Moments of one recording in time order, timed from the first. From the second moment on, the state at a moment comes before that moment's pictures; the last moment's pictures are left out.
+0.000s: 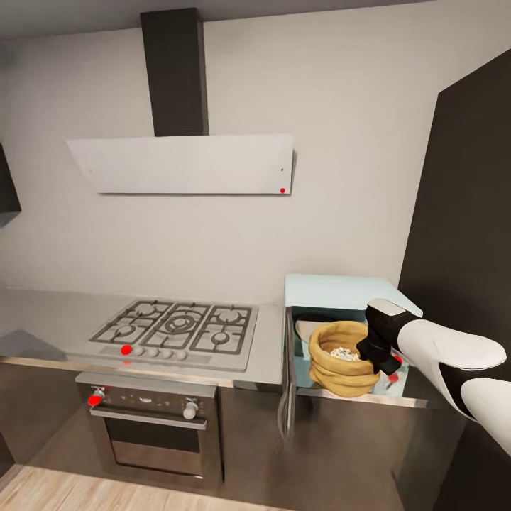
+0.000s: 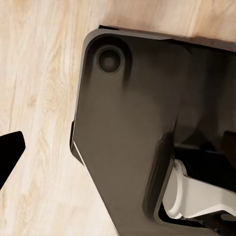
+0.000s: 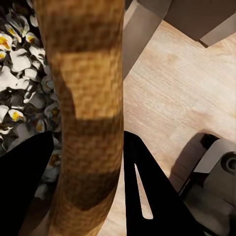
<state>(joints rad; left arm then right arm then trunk) 0.02 -0.01 0.18 -0.03 0.01 -0.02 0.00 -1.29 -0.15 -1.16 0.07 -0.02 0.41 -1.05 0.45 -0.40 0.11</state>
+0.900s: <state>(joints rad) 0.02 -0.01 0.18 -0.03 0.01 -0.02 0.00 -1.29 -0.15 -1.16 0.07 -0.02 0.43 -1.05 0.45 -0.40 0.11</state>
